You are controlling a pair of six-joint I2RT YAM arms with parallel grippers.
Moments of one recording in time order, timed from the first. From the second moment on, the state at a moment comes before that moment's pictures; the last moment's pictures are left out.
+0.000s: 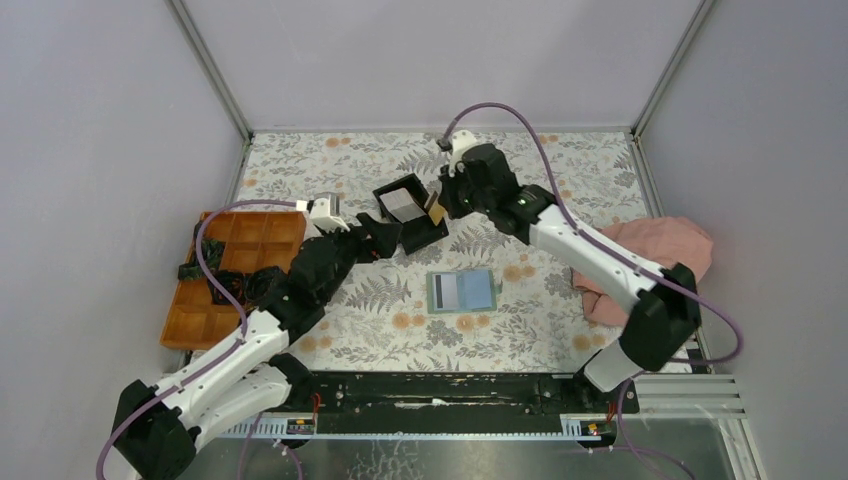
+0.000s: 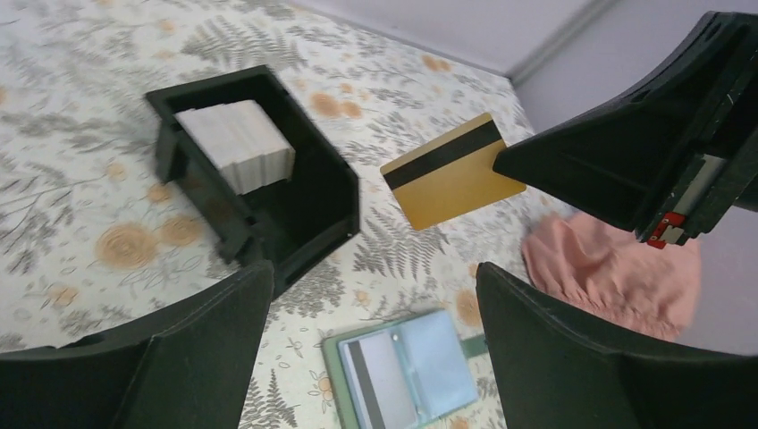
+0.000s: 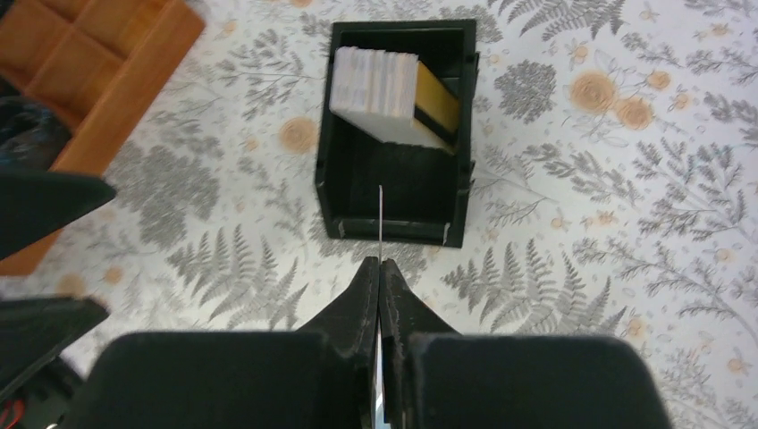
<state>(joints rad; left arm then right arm) -0.63 0.87 0.54 0.17 -0.27 -0.62 0.71 1.62 1.42 -0.36 0.03 0.17</state>
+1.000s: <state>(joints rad) -0.63 1.10 0.38 0.61 0.61 -0.51 0.70 1.06 0.78 -0.29 -0.45 0.44</state>
